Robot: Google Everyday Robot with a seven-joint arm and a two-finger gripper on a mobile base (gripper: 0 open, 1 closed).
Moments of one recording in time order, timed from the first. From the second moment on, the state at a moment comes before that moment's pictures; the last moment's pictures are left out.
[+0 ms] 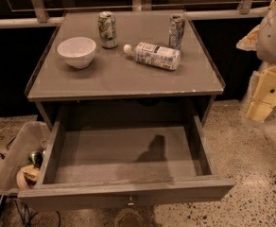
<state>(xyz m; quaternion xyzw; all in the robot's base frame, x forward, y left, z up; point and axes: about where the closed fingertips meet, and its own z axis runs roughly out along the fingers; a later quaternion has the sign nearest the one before) 0.438 -0.217 0.976 -0.60 0.78 -0.03 0.16</state>
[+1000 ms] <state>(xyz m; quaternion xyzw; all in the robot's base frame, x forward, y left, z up) 0.410 -0.211 0.941 -0.59 0.79 -0.02 0.16</state>
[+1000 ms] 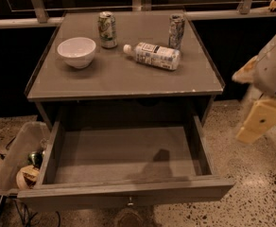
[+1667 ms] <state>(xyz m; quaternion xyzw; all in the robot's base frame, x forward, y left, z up) 0.372 -0.204 0.862 -0.58 0.80 0.03 0.18</state>
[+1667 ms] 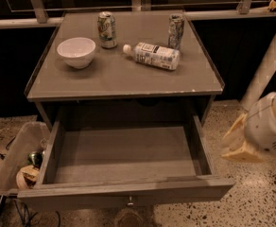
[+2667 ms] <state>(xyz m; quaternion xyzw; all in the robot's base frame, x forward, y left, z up) 0.369 -0.200 0.831 -0.56 0.81 0.06 0.18</state>
